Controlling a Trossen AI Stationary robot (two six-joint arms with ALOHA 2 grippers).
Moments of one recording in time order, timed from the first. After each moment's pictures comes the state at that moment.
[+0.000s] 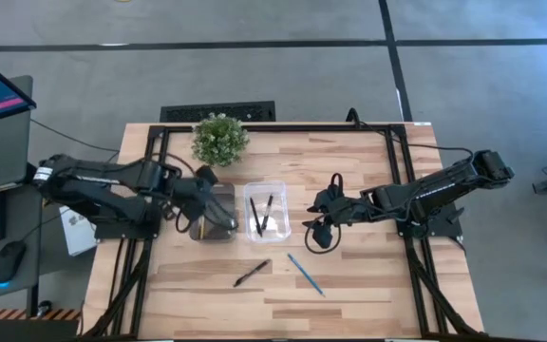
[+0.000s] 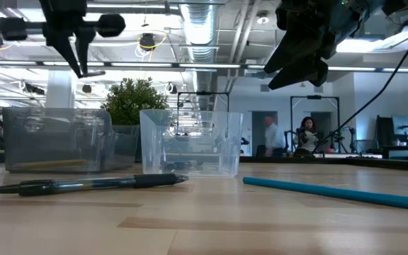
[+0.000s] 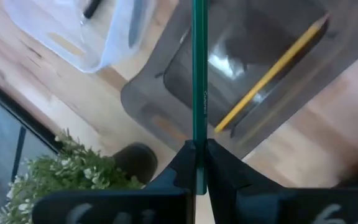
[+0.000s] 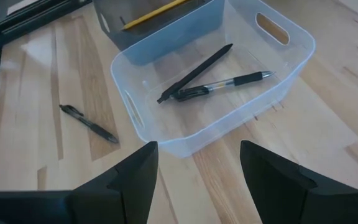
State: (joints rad) left arm -0.08 1.14 1.04 -1.18 -0.28 0.90; right arm 0.23 1.32 0.79 -0.20 0.26 0.52
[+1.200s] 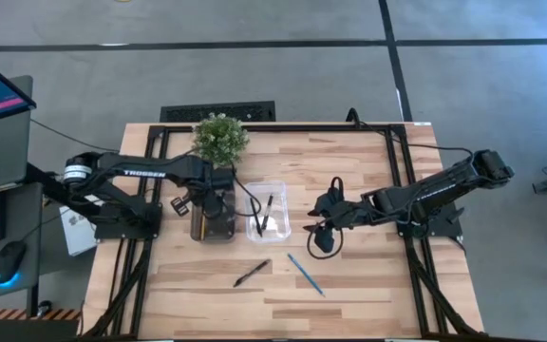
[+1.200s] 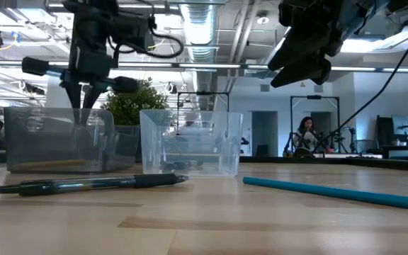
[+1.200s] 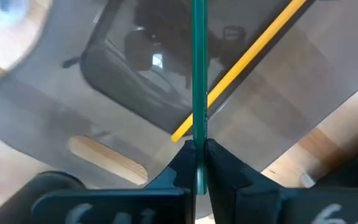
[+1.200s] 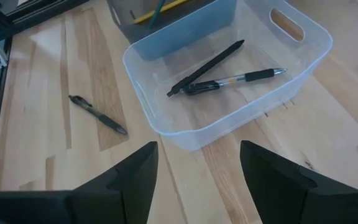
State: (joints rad) left arm 0.16 1.46 1.00 -1.15 -0.11 1.04; right arm 0.27 1.32 0.79 -0.20 0.26 0.51
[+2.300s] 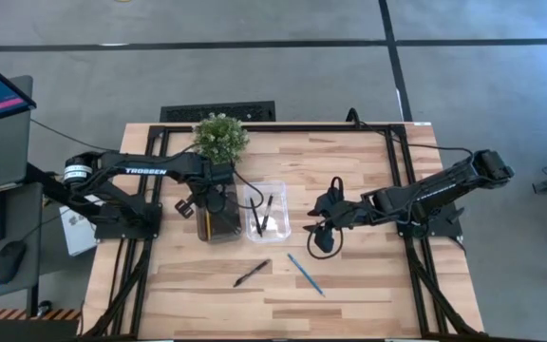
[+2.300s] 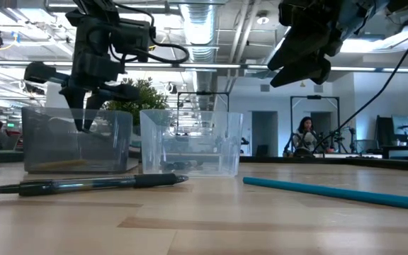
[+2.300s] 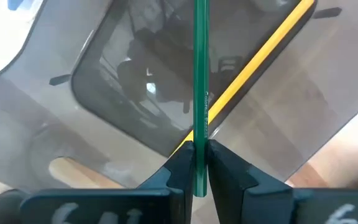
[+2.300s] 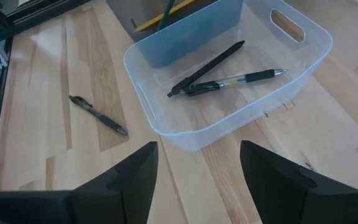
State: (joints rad) left arm 0.23 1.46 0.95 -1.04 0.02 0.98; right arm 0.27 1.32 0.79 -0.20 0.26 0.51
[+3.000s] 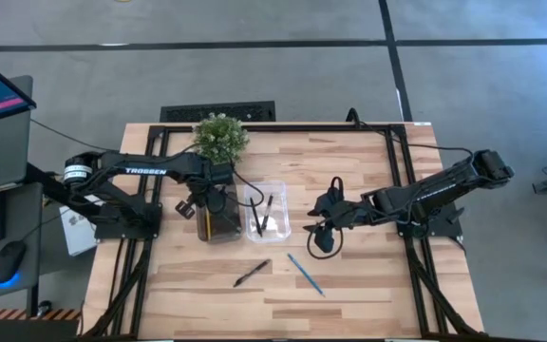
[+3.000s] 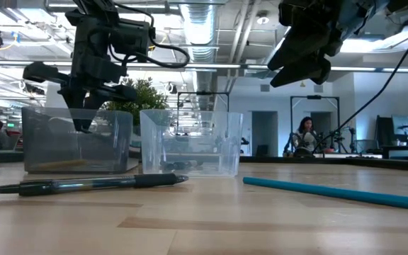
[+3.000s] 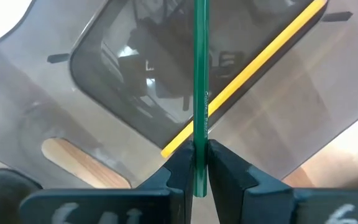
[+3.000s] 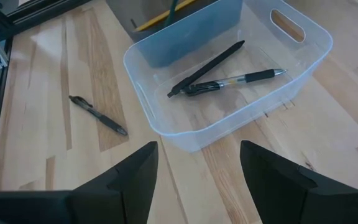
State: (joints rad) left arm 0.23 1.46 0.95 -1.06 0.00 0.89; right arm 0.27 1.32 0.79 -0.20 0.26 0.51
